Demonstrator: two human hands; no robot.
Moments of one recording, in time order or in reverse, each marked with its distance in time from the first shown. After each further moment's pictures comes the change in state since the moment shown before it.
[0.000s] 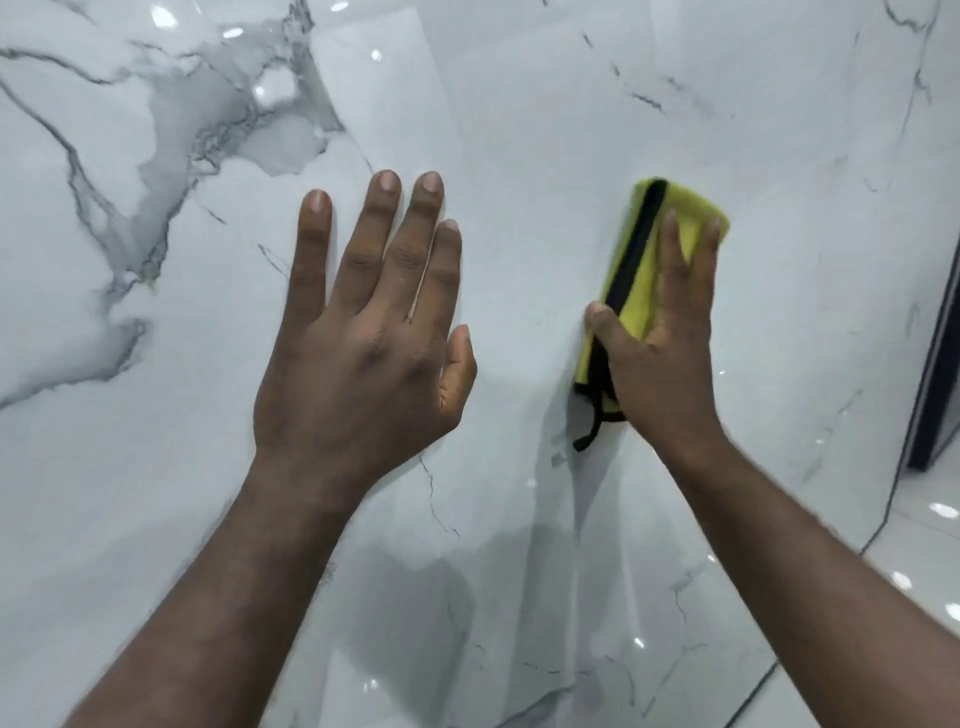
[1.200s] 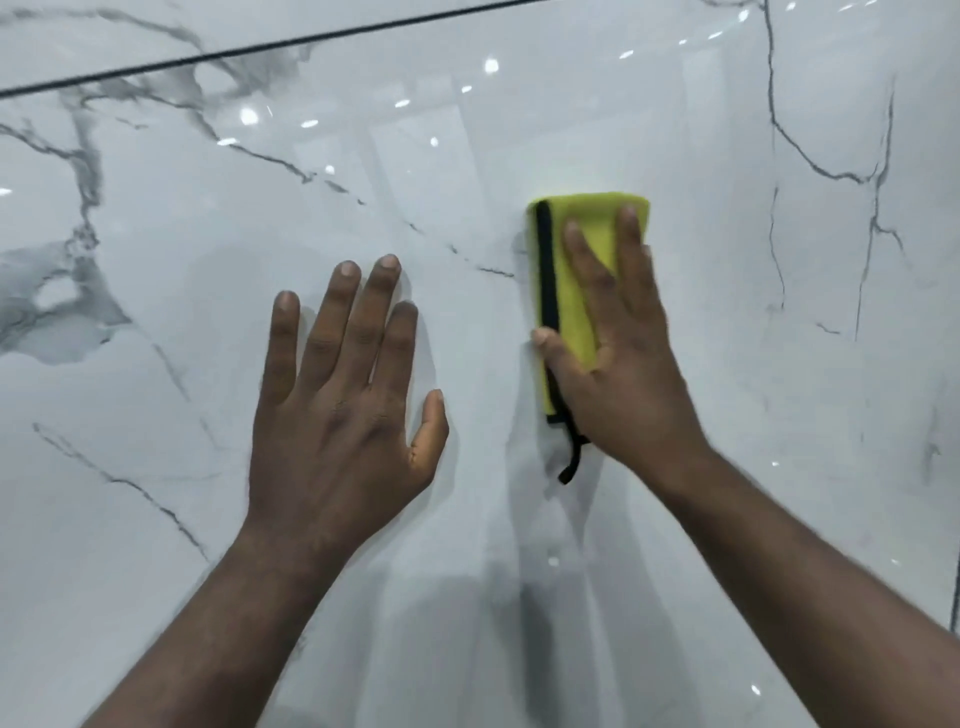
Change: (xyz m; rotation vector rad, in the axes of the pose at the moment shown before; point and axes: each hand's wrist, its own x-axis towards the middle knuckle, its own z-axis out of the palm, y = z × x) left_hand 0.102 0.096 0.024 0.063 0.022 -0.180; right_hand 0.147 0.021 -0.081 -0.083 -0.175 -0.393
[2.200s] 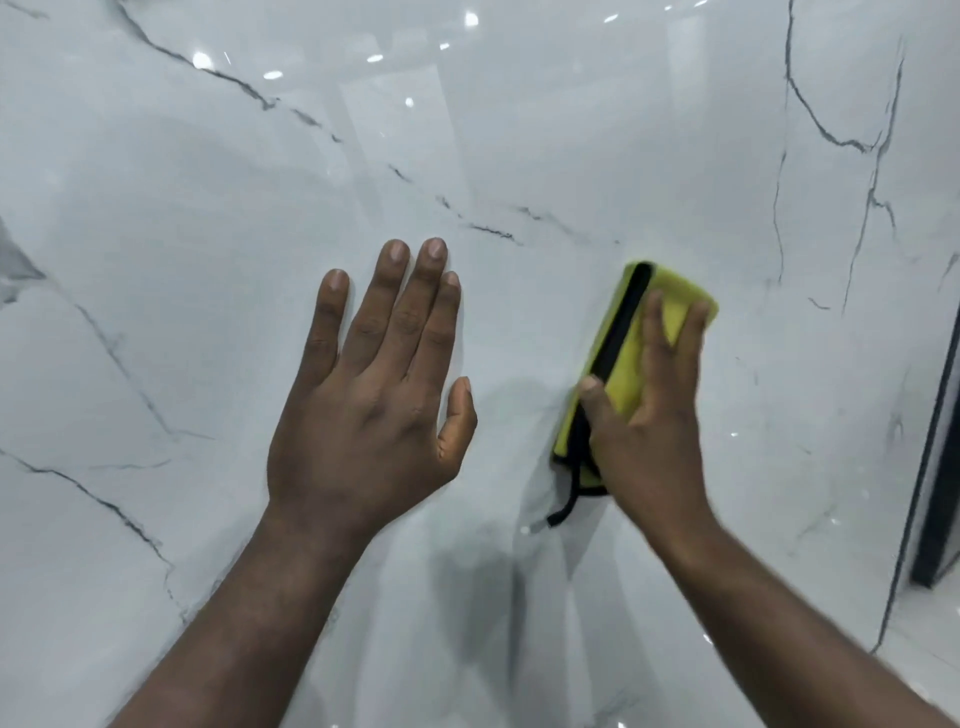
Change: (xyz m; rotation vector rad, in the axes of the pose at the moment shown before) left_hand -0.005 0.024 0.032 -0.066 0.020 0.077; right_hand -0.059 0.028 0.019 0.149 0.054 0.326
